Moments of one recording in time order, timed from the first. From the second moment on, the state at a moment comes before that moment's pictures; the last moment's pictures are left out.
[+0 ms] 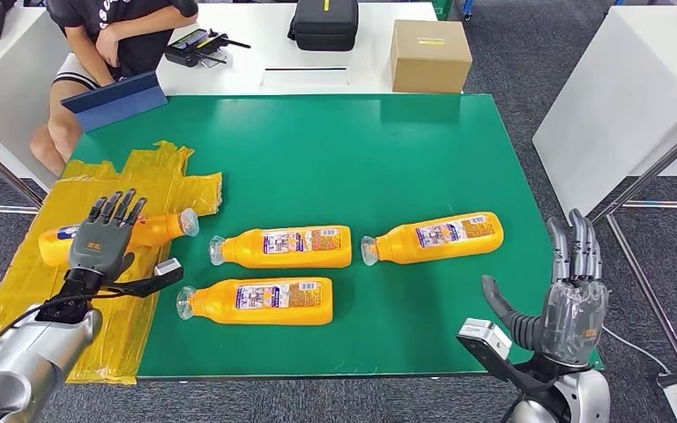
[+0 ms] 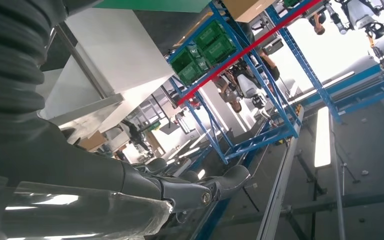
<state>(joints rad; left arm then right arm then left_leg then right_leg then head) -0.66 0.23 -0.24 -0.45 -1.55 0.70 0.05 0.15 -0.10 0.01 -1.84 0.97 -0.67 -0.20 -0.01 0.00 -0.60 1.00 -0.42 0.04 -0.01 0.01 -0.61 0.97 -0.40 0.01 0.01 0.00</state>
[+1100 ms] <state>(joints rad) -0.40 0.03 -0.10 -1.23 -0.23 0.04 -0.49 -0.06 -0.37 -0.05 -1.69 1.14 -0.15 -0.10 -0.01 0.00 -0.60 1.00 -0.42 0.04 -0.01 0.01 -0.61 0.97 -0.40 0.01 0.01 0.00</state>
